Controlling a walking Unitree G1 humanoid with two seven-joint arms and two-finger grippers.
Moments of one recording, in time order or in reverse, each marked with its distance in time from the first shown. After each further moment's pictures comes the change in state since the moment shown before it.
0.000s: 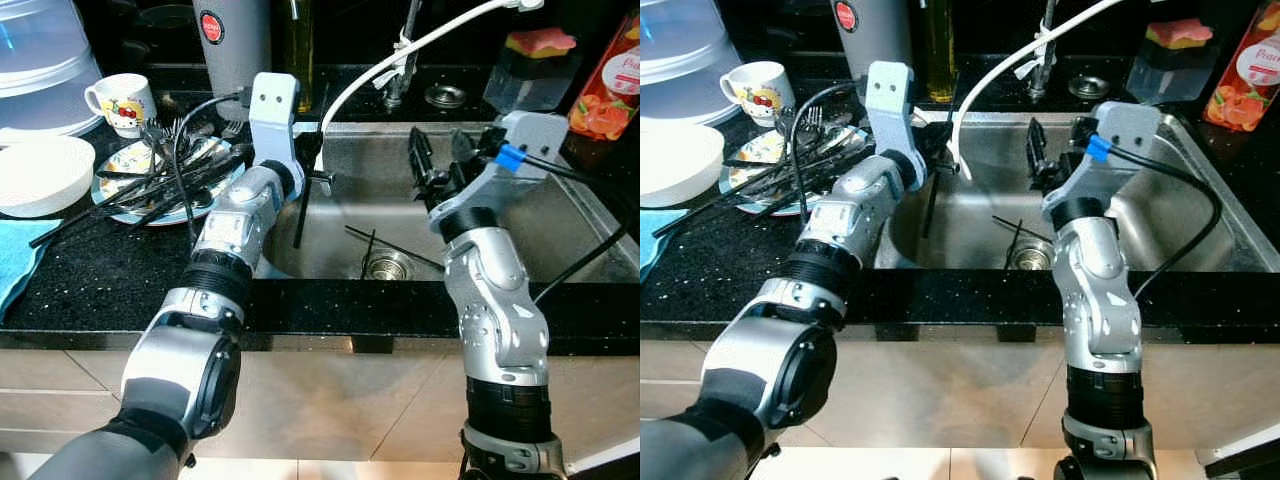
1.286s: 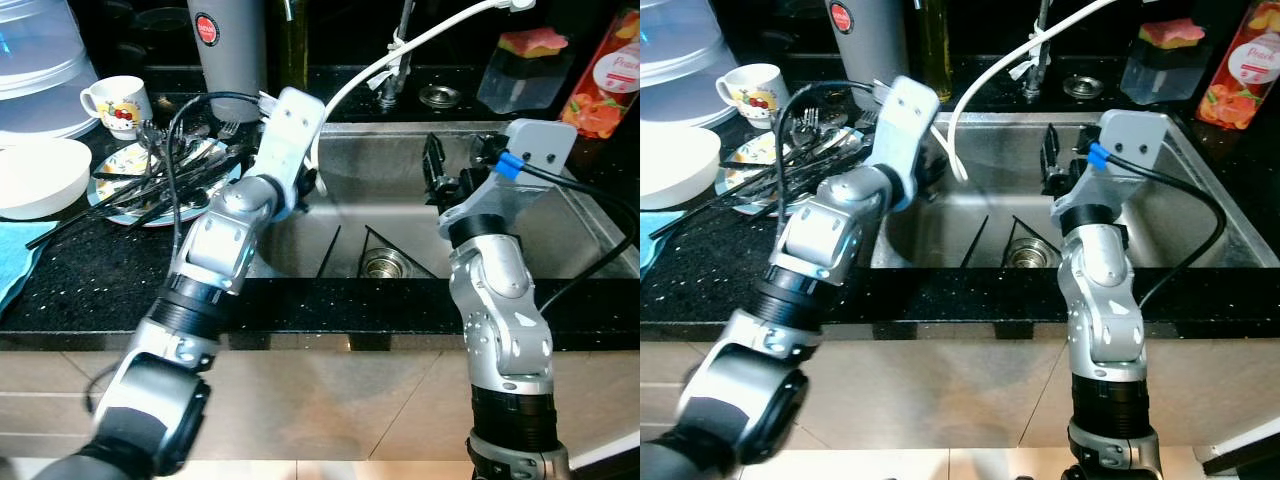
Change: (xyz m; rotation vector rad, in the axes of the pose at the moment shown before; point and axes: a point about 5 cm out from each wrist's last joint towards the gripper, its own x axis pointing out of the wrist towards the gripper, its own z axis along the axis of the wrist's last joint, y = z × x) left arm -0.037 0.005 0.007 0.721 0.293 0.142; right arm -0.006 -0.005 -0.004 -0.048 0.007 -0.051
